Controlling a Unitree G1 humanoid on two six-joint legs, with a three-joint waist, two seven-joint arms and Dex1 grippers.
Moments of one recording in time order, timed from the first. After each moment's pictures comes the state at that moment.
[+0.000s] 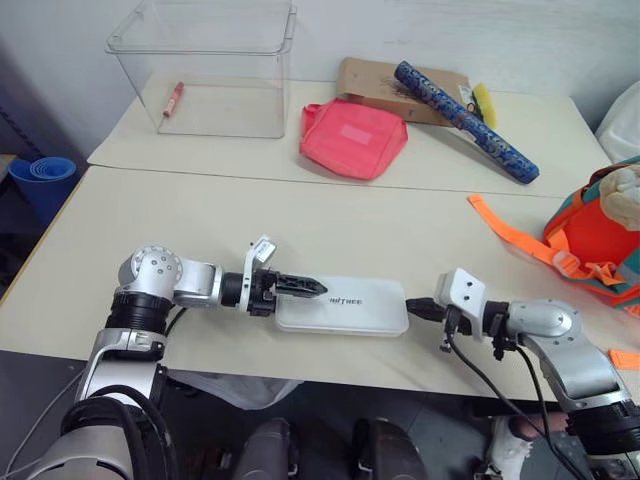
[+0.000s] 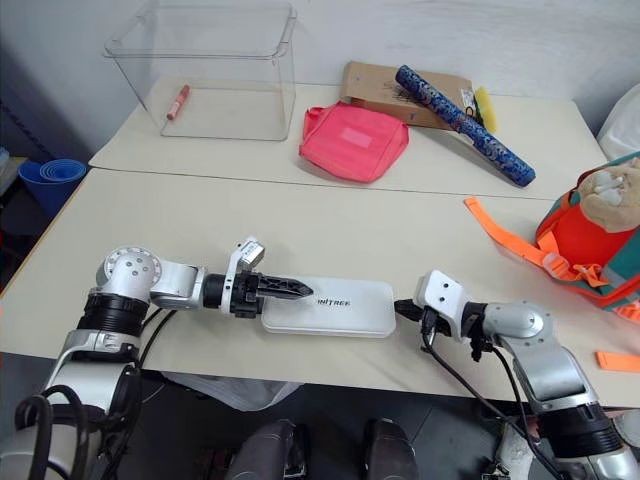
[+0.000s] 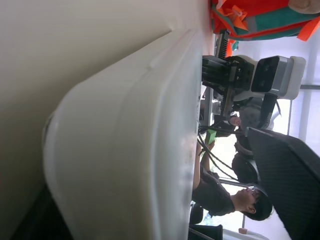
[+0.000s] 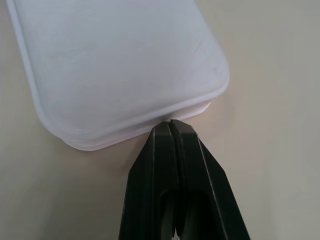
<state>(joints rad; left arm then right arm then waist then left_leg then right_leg) -0.78 0.49 0.01 0.51 -1.24 1.61 -0.34 -0.17 -0.72 0.06 -0.14 0.19 0.23 0.98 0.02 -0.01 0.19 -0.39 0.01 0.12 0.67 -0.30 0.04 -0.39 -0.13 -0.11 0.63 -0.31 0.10</state>
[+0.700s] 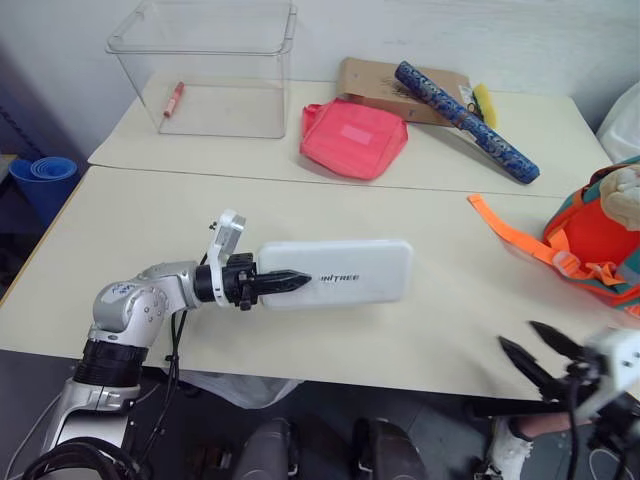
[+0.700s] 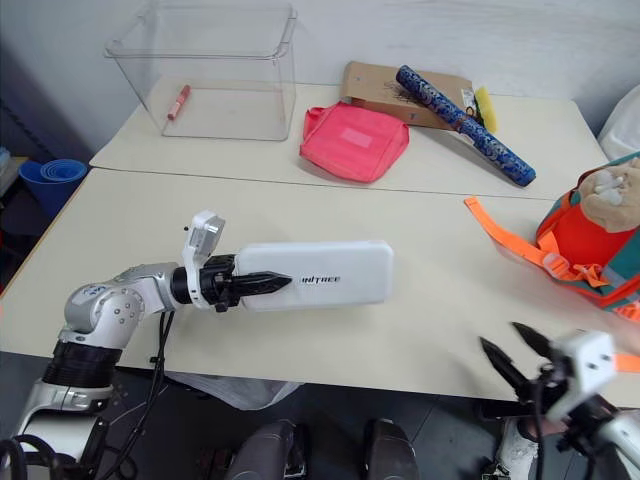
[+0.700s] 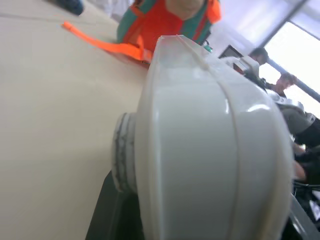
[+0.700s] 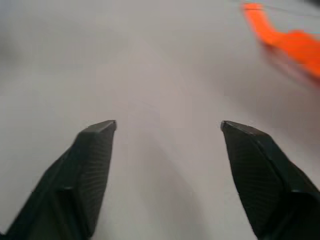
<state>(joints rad) -0.50 0.60 -0.06 0.01 -0.79 0.70 -1.13 0.56 -0.43 -0.70 -0.44 0.55 0.23 0.72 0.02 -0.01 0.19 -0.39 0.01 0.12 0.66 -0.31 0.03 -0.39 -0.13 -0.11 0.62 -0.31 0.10</state>
